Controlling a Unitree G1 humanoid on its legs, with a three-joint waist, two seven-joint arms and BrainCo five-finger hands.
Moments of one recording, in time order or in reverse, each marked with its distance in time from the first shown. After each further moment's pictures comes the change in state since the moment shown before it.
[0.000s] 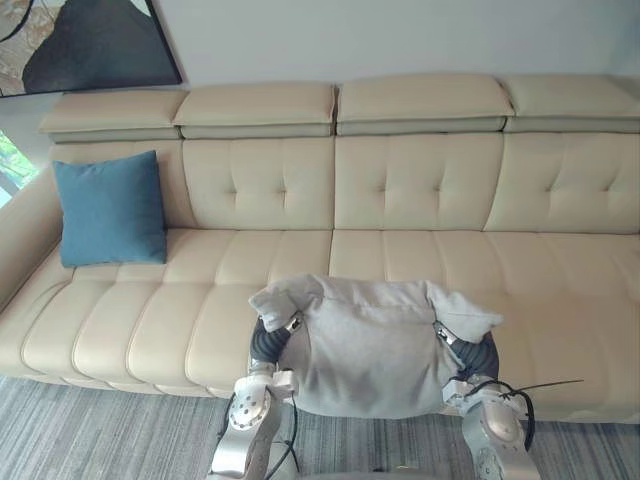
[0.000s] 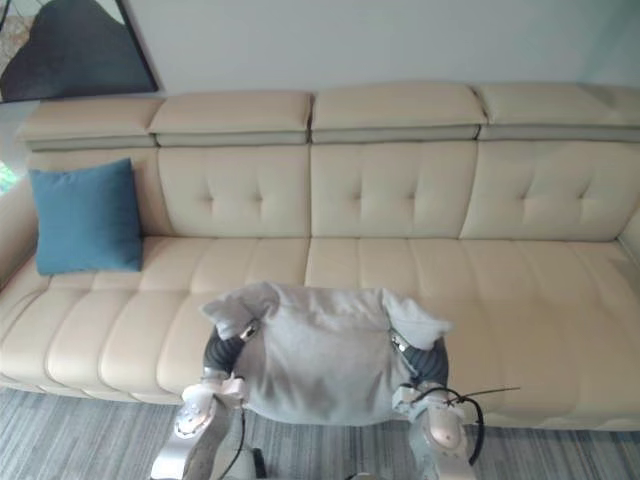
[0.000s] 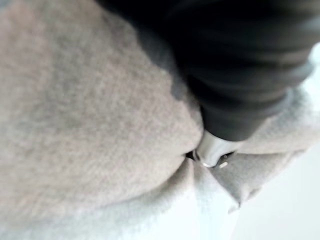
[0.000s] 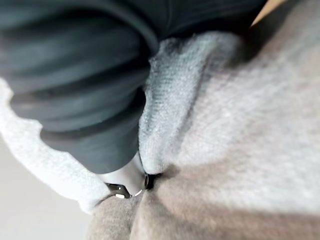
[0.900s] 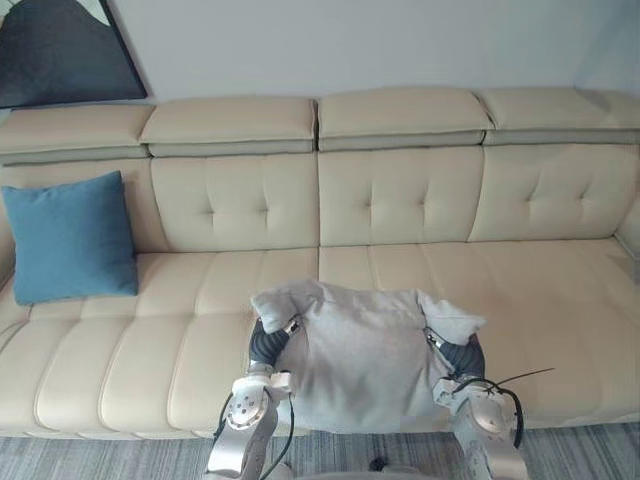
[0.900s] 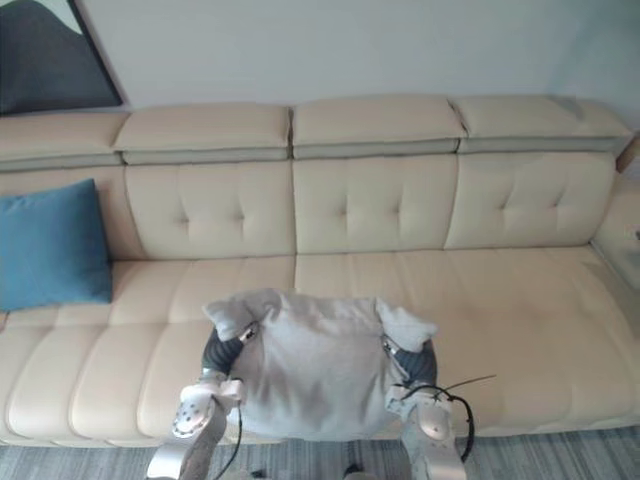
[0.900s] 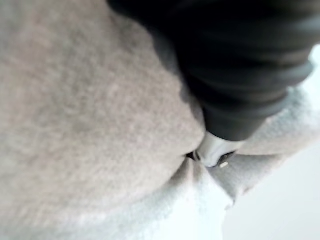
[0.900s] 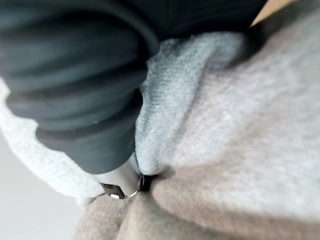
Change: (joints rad) left arm -0.004 0.038 -0.003 0.011 -0.001 0.024 0.001; right arm -0.066 0.040 -0.012 0.125 -0.074 0.040 0.005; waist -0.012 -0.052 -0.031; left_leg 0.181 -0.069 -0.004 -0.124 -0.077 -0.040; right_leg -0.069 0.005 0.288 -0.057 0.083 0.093
